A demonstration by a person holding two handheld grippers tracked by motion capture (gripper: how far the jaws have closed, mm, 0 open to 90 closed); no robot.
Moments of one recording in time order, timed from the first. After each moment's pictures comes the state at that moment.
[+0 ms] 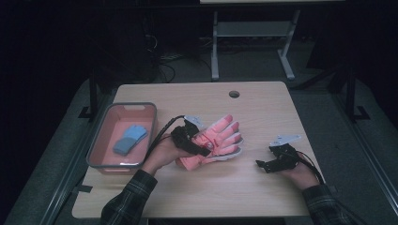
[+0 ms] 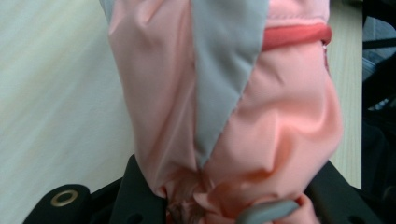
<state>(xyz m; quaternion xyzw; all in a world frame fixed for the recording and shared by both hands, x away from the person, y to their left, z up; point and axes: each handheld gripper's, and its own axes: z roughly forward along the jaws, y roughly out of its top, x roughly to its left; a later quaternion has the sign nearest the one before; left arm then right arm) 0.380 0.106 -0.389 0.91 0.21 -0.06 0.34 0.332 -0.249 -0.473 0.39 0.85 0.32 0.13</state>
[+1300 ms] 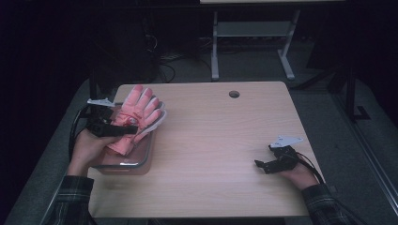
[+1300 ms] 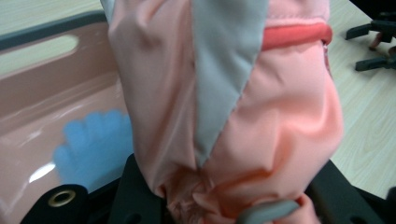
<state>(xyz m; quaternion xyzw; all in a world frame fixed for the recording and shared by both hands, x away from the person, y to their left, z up) 0.369 0.319 -0.333 0.82 0.43 0.06 0.38 0.331 -0.252 -0.482 0.38 0.84 0.36 0.14</state>
